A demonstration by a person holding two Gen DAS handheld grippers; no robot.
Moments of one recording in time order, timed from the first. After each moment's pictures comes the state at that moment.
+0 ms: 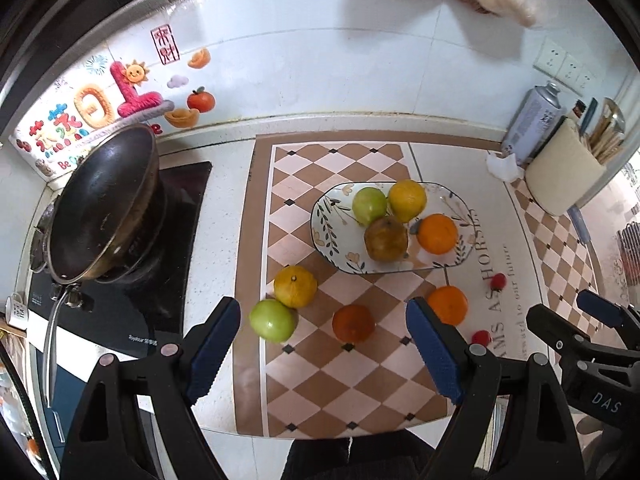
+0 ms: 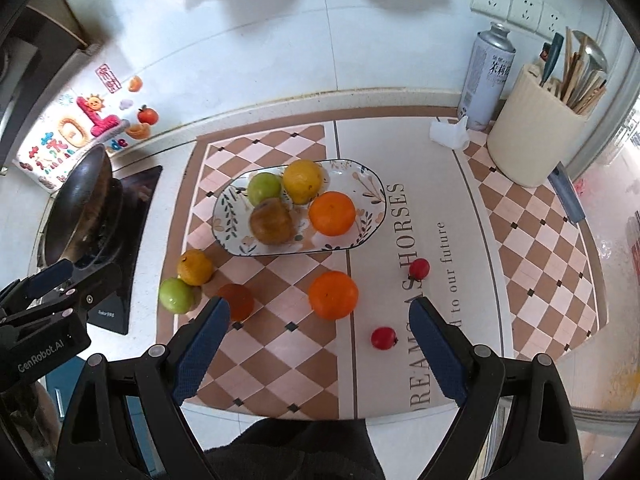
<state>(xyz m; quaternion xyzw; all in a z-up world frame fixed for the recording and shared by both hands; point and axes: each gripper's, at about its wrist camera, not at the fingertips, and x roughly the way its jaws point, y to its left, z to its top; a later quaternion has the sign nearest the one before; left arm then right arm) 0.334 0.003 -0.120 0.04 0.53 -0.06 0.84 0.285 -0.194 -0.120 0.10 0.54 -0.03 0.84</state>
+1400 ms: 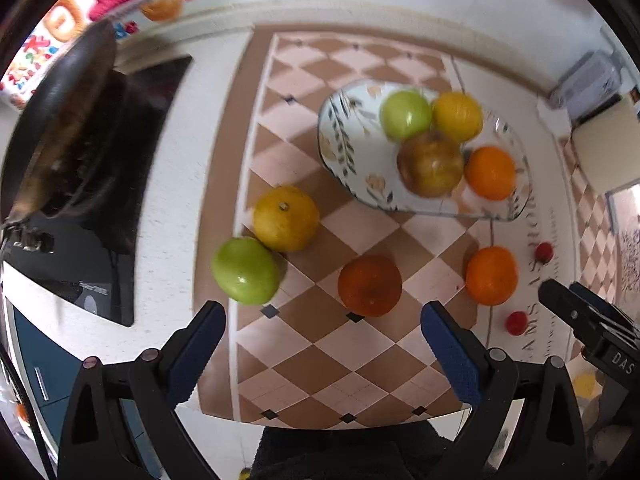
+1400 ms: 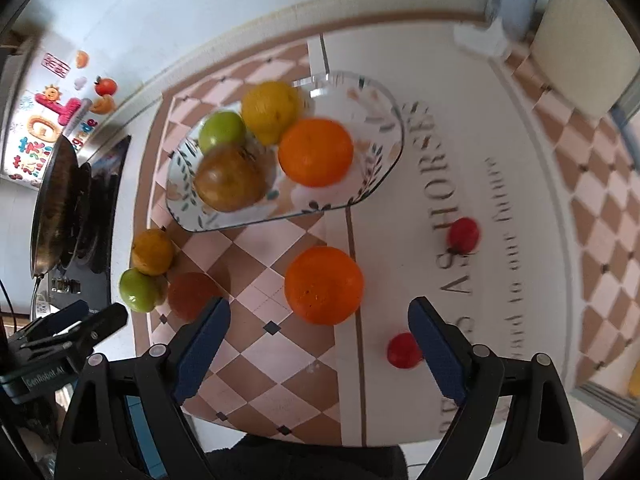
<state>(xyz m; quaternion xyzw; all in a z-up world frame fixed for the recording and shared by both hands) 0.377 0.001 -0.248 0.01 0.66 -0.03 0.75 0.350 -0.234 -0.272 0.18 0.63 0.01 0.76</state>
